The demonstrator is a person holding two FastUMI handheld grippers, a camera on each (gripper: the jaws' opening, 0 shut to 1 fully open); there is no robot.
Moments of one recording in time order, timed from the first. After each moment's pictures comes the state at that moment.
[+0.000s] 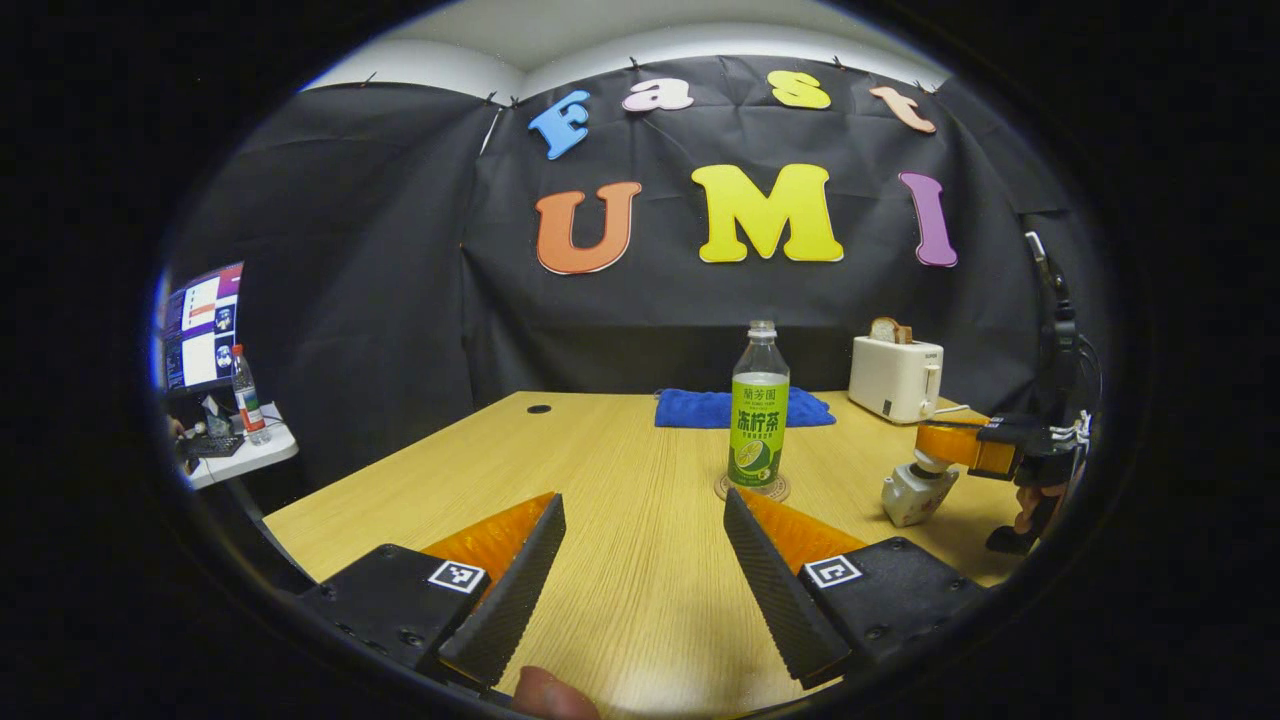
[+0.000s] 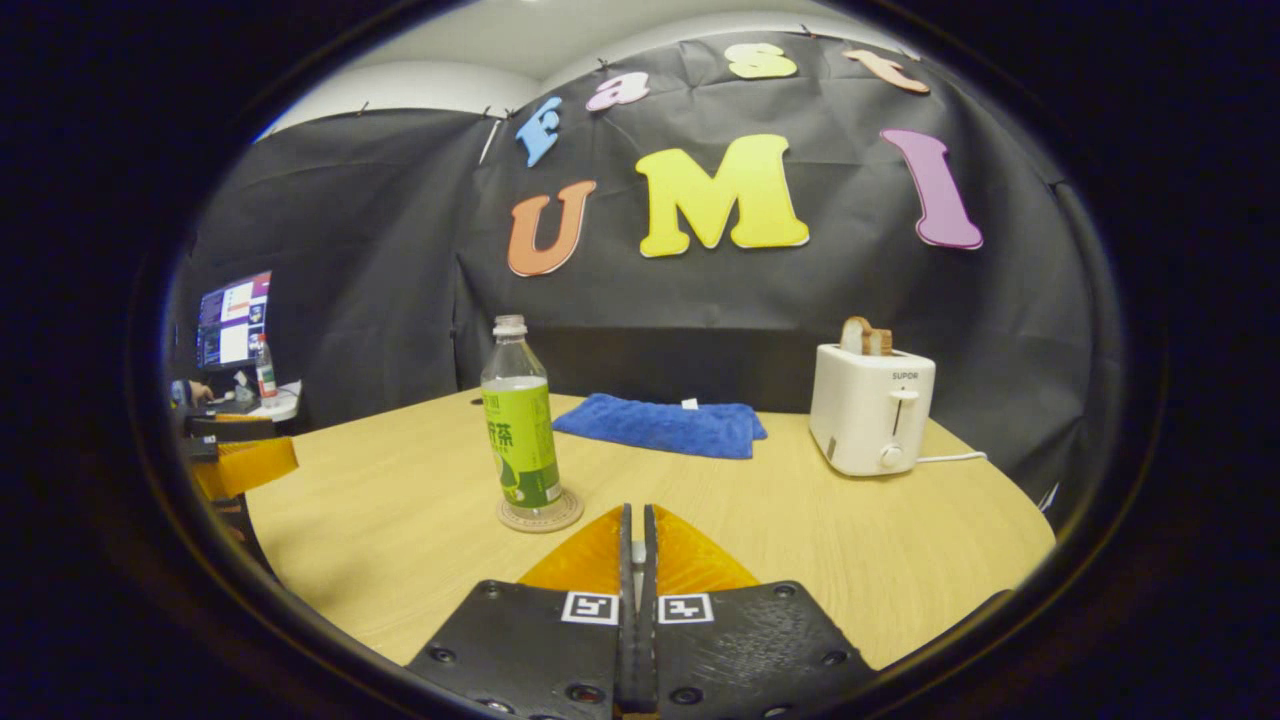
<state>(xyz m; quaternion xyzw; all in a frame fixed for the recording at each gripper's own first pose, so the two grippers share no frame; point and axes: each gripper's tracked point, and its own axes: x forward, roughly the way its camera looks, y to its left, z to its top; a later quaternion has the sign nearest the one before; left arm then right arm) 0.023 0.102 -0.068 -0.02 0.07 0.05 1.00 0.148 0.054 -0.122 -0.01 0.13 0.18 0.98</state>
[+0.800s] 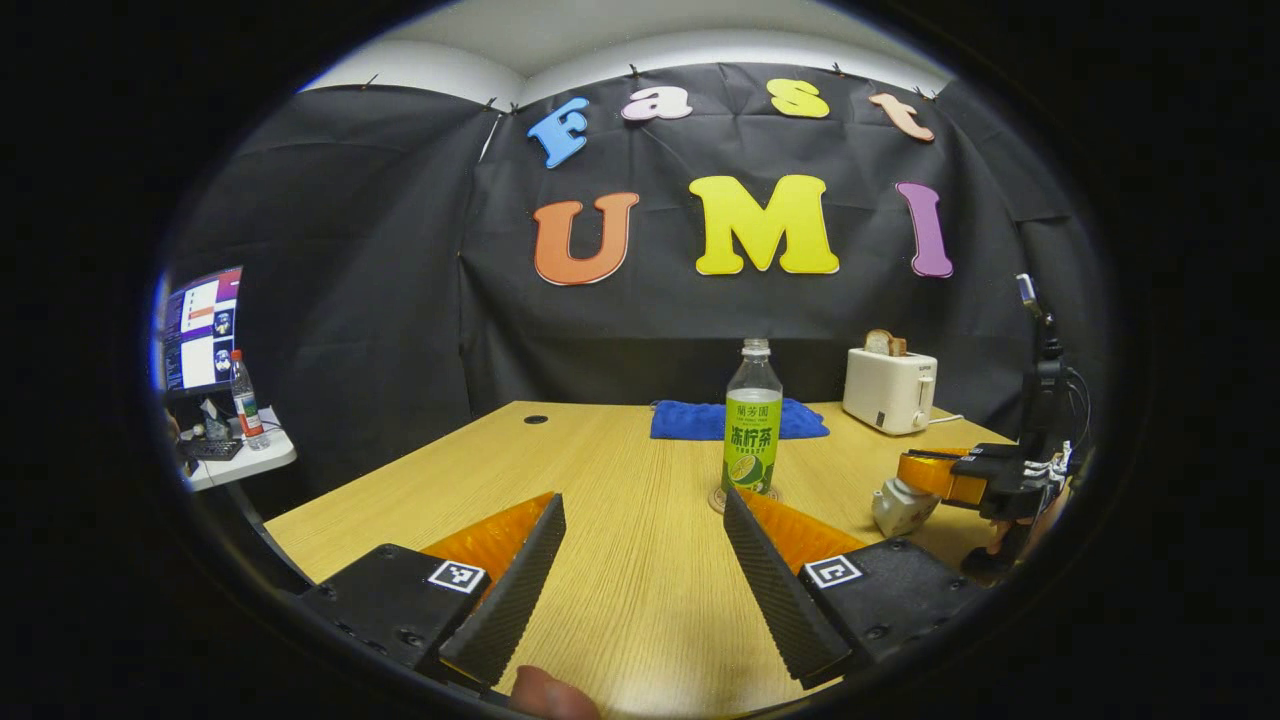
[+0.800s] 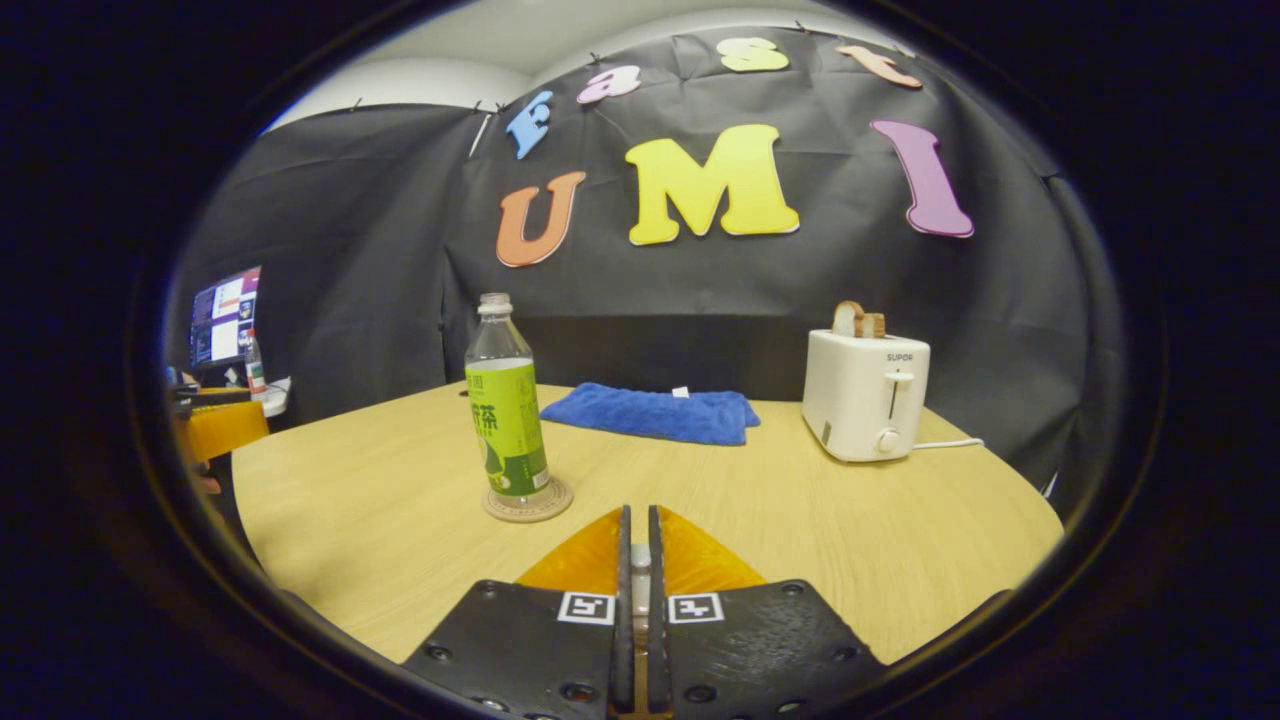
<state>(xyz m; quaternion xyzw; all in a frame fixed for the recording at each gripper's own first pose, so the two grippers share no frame) 0.023 0.088 -0.053 -0.01 0.06 0.04 1.00 0.150 0.053 -0.134 0.00 0.13 0.16 0.98</state>
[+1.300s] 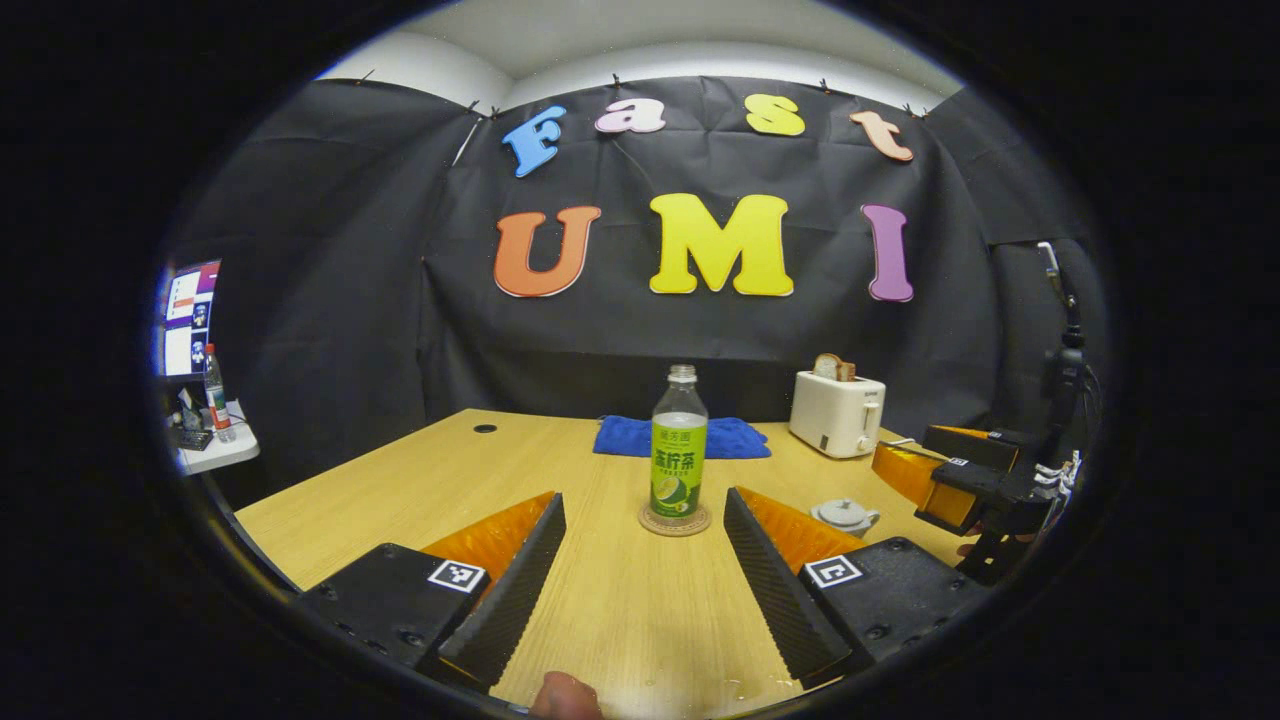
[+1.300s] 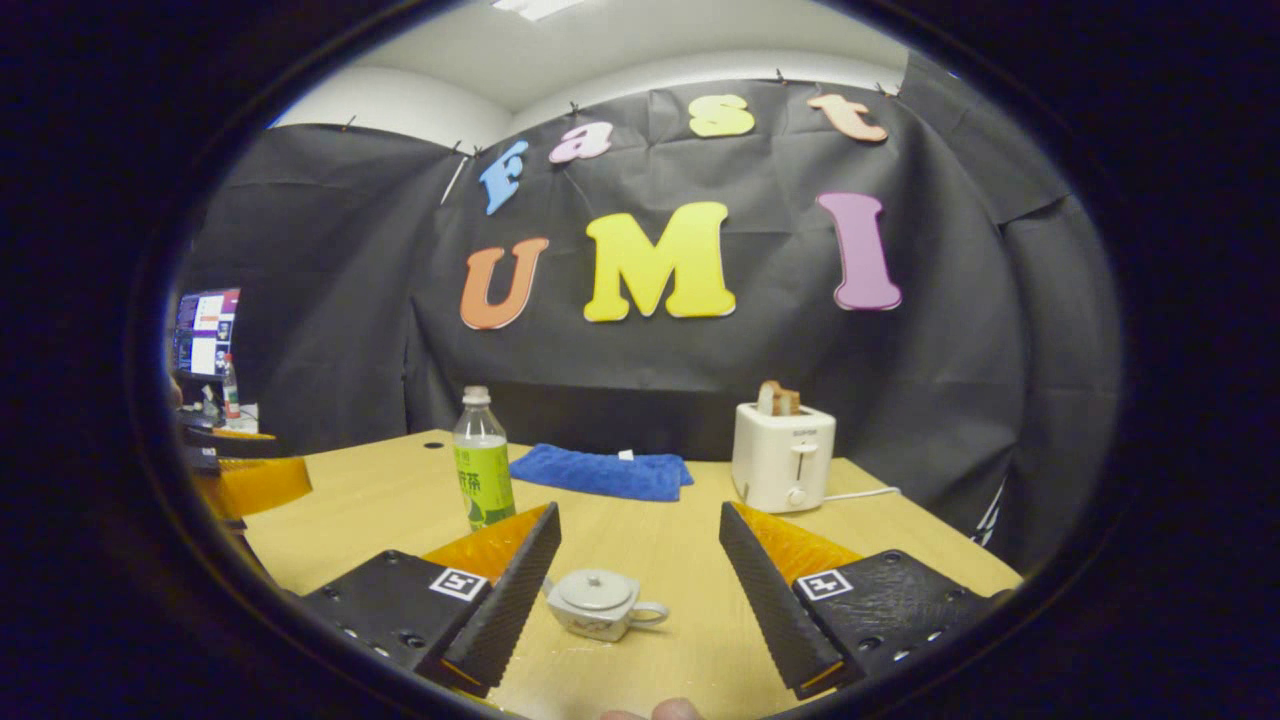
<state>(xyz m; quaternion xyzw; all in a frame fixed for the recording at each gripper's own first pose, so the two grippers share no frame) 0.017 0.014 -0.026 -0.03 0.03 -0.02 1.00 0.083 -0.003 -0.047 0.00 0.03 0.08 1.00</state>
